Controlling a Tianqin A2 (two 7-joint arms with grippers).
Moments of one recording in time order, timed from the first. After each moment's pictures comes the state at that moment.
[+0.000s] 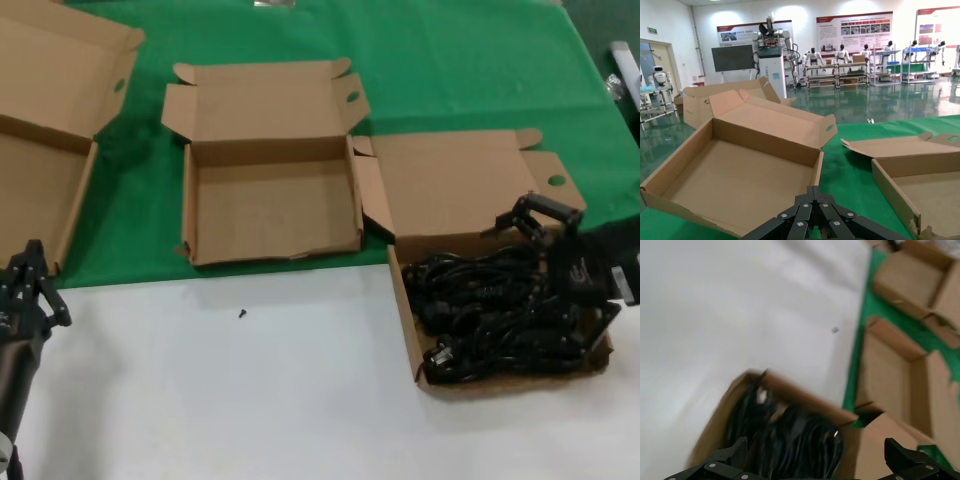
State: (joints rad) left arm 0.00 -0.30 1.60 -1.60 -1.80 0.00 0.00; right arm 0.74 0.97 -2.06 1.32 1.72 -1.17 -0.55
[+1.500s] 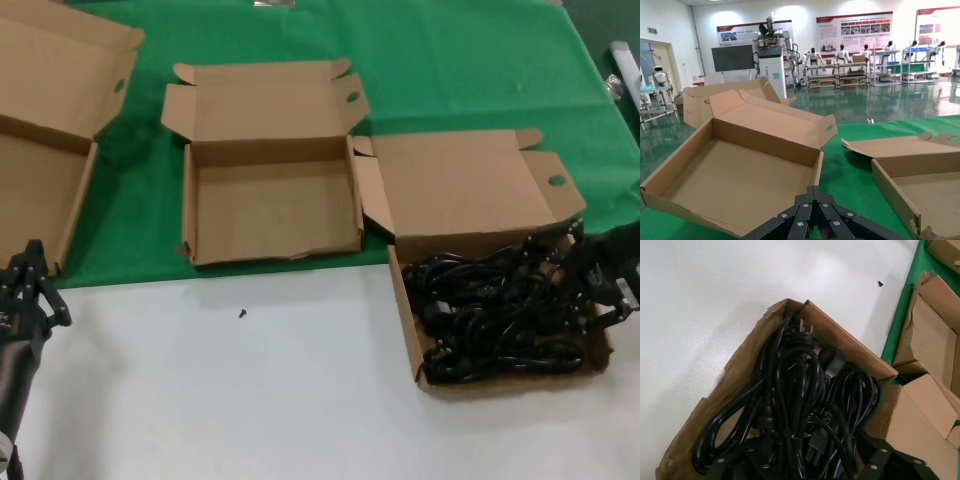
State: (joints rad) left arm 0.00 -0.30 1.60 -1.60 -1.80 0.00 0.00; right arm 0.86 0.84 -2.05 1.04 1.49 -1.26 -0.80
